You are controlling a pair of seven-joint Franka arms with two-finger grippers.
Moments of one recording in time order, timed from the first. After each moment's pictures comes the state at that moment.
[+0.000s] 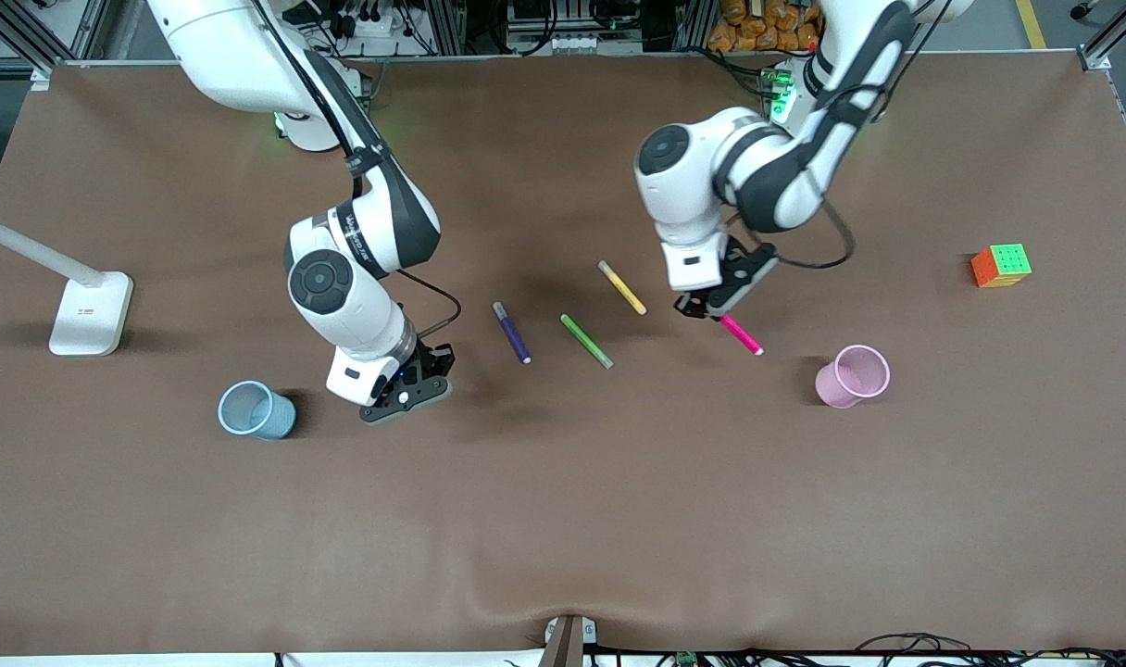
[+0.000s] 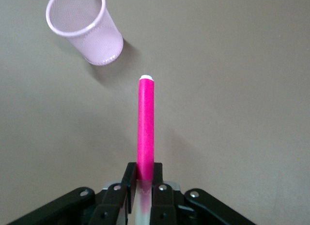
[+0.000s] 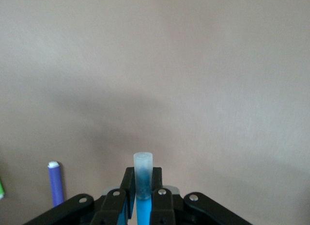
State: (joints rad) left arm -0.30 0.23 -0.36 -2.08 0.59 2.16 -1.72; right arm 0.49 0.49 -0.06 -1.71 0.11 2.34 -0.03
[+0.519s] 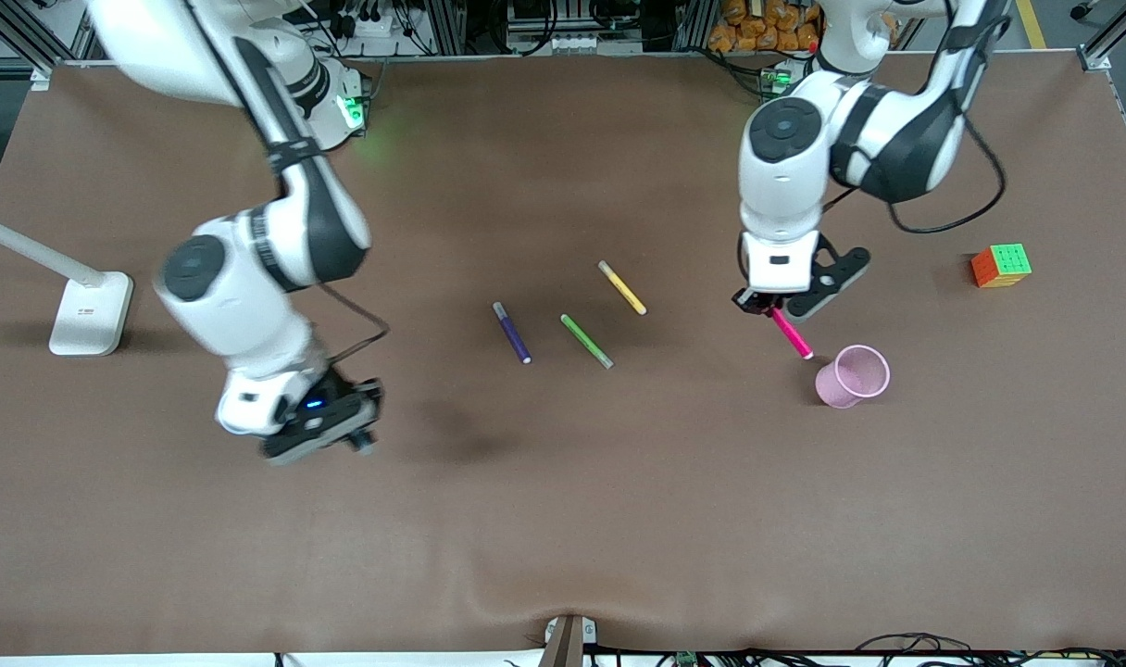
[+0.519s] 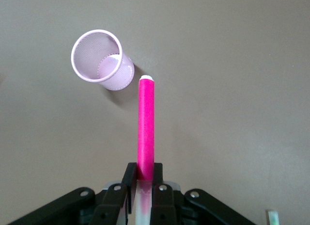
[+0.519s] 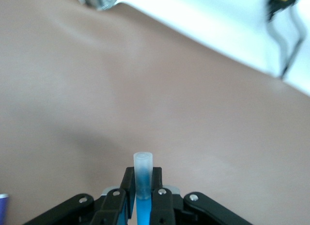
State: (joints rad) left arm -0.16 0.09 -0.36 -2.02 0.33 2.07 -1.30; right arm 0.32 0.44 -0.06 -1.65 0.11 2.46 -0.32
